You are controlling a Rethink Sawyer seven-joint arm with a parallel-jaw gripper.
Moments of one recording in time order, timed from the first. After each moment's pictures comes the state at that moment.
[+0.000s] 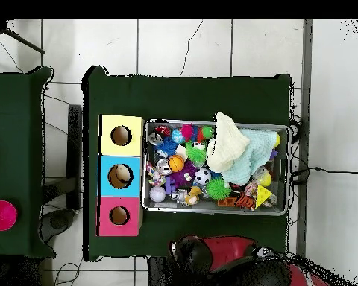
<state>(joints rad) -0.56 -0.40 0.10 2.12 -0.58 0.12 1.57</state>
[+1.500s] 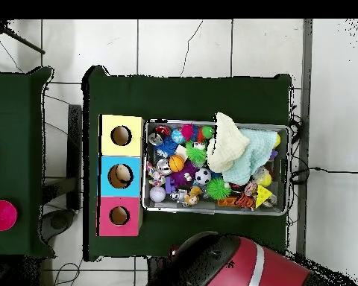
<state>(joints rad) -0.45 -0.29 -0.09 2.16 -0.58 -0.31 1.57</state>
